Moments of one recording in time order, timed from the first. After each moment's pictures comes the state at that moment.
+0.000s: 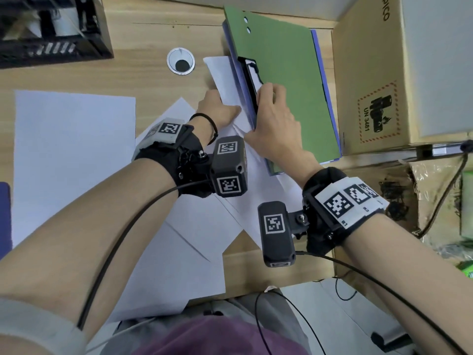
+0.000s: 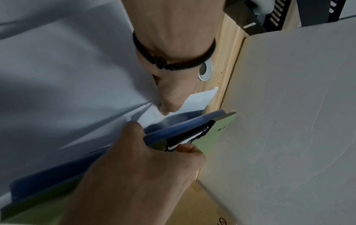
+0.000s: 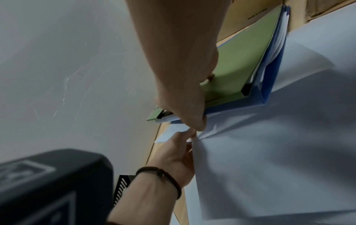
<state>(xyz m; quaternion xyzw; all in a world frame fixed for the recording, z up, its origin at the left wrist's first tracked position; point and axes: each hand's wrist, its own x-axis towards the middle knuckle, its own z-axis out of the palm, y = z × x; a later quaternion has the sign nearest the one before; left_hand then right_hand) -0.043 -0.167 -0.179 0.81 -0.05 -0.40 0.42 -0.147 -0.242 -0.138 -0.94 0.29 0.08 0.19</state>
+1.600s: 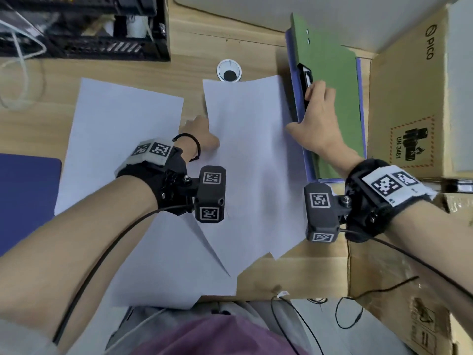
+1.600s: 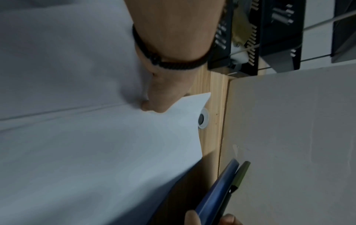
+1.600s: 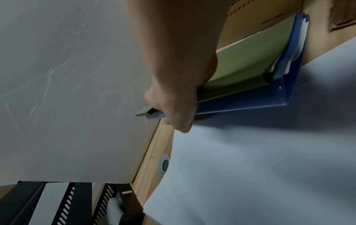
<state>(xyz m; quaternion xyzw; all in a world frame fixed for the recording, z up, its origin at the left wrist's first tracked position) -0.021 -0.056 -0.183 0.88 -0.07 -0.41 0.22 -0.119 -0.260 -0.132 -0.91 0.30 0.04 0.28</state>
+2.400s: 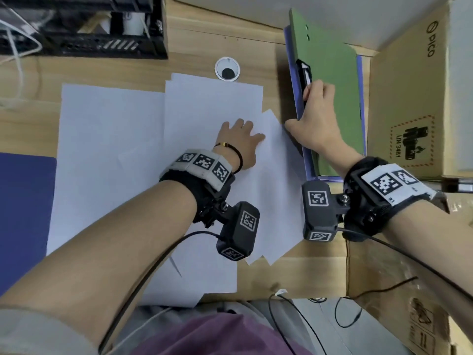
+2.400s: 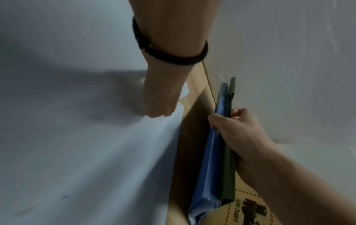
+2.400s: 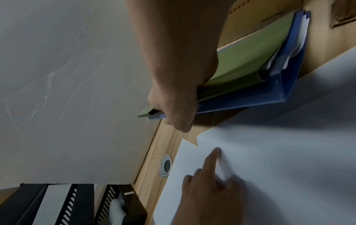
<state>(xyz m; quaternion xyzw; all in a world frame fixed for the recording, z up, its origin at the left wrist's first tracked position) -0.064 -0.115 -0.191 0.84 -0.45 -0.30 -0.05 -0.119 -0.264 -0.133 -0.91 0.29 0.03 0.29</state>
